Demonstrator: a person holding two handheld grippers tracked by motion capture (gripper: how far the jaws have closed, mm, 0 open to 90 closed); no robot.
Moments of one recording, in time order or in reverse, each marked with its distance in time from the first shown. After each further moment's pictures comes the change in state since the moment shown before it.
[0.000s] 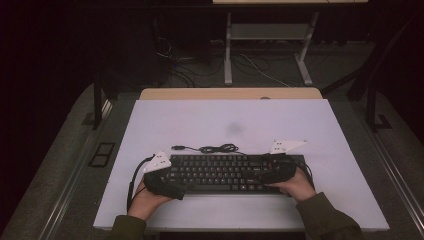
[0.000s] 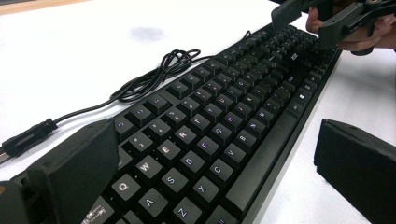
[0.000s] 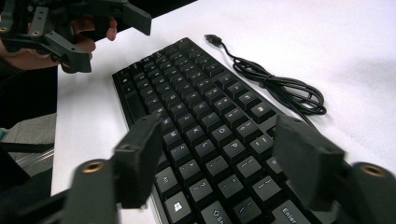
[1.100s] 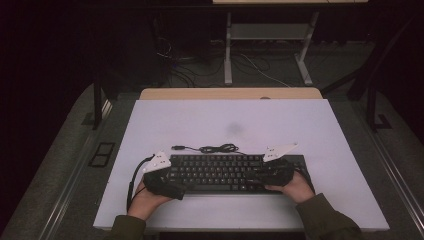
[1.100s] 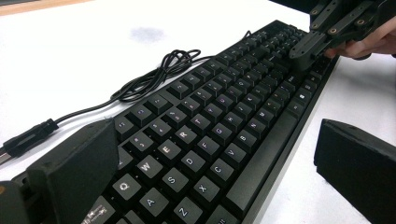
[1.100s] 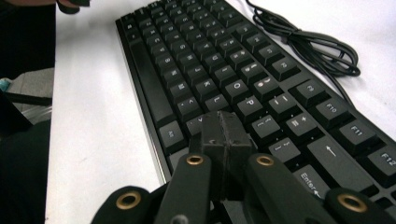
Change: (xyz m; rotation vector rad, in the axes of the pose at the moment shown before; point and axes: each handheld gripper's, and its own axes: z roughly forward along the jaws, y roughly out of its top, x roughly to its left) left arm 0.000 0.000 0.000 0.002 -0.001 0.002; right arm 0.001 -0.010 0.010 0.168 0.023 -0.072
